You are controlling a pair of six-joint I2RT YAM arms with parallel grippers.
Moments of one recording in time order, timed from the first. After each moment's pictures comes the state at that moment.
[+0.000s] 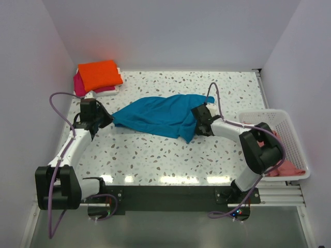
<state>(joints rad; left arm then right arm) 0.02 1.21 0.75 -0.25 0.09 -0.57 0.51 1.67 0.91 -0.32 0.40 0.69</state>
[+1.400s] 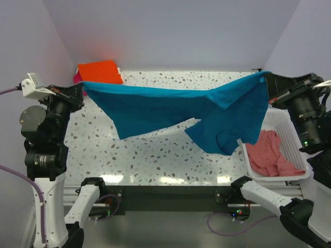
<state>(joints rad) 0.03 0.73 1.28 -0.49 0.02 -0.57 0.49 0.97 1.96 -0.88 0.37 0.52</state>
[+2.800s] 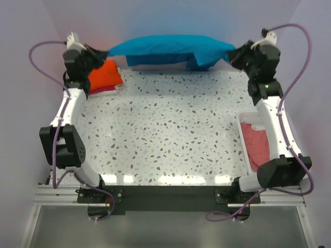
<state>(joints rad) 0.10 1.71 1.54 0.18 0.30 -0.71 0.05 1.46 1.65 -0.20 -0.10 0.54</state>
